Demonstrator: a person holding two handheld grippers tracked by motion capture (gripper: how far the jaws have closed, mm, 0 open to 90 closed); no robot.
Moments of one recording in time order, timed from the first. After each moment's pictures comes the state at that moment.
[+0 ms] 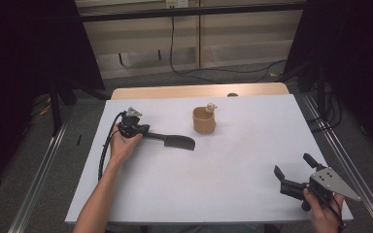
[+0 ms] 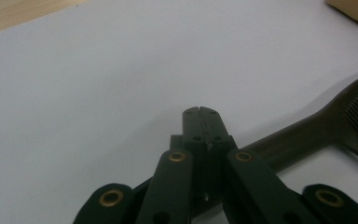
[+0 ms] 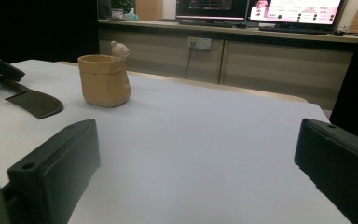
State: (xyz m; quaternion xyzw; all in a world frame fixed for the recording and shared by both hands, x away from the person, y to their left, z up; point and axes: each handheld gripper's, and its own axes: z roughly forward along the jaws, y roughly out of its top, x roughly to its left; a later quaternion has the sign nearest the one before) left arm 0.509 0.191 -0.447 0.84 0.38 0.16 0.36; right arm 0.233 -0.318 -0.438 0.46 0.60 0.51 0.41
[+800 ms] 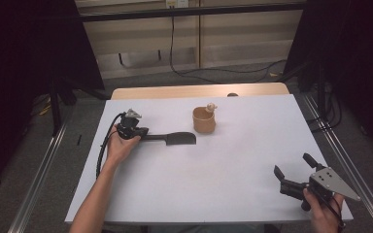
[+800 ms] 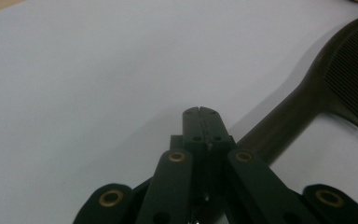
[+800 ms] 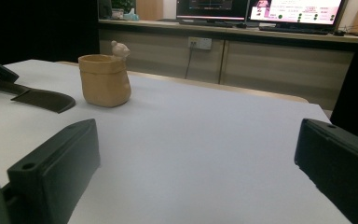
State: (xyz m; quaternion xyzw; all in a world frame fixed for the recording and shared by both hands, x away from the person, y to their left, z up) left arm 0.505 0.195 -0.445 0.86 0.36 0.14 0.34; right arm 0.233 -0.318 -0.438 0.46 0.60 0.51 0.41
